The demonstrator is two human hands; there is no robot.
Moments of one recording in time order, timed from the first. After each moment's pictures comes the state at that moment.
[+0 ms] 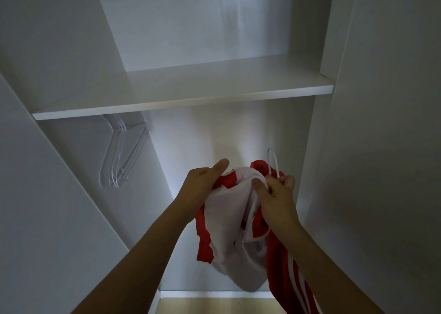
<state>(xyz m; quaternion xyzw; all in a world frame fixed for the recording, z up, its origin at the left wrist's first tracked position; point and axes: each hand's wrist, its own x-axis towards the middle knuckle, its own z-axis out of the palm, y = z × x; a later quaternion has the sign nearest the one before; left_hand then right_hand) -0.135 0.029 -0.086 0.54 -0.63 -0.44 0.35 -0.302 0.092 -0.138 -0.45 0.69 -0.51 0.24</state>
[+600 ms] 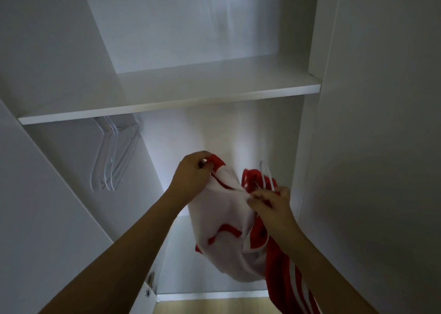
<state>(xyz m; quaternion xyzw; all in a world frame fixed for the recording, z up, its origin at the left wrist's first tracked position) -0.142 0.013 -0.069 0.48 -0.75 -0.28 0.36 -0.317 0.114 -0.158 -0.45 0.64 -0.52 0.34</state>
